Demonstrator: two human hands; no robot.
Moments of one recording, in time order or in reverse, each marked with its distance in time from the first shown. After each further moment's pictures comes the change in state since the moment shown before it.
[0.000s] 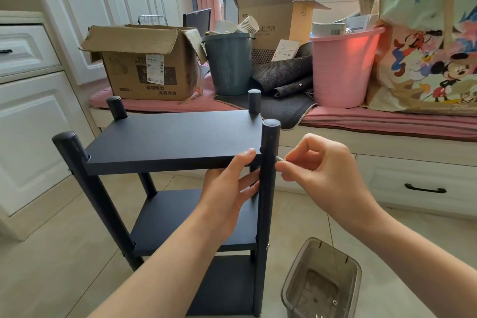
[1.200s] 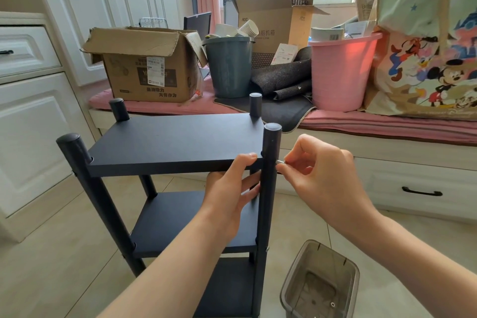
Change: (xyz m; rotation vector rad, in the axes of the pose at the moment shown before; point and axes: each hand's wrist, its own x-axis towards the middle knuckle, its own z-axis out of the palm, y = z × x) left_hand -0.001 0.000 0.004 -0.015 0.078 -0.037; right_hand 0.000 -0.003 0.005 -0.237 0.085 -0.152
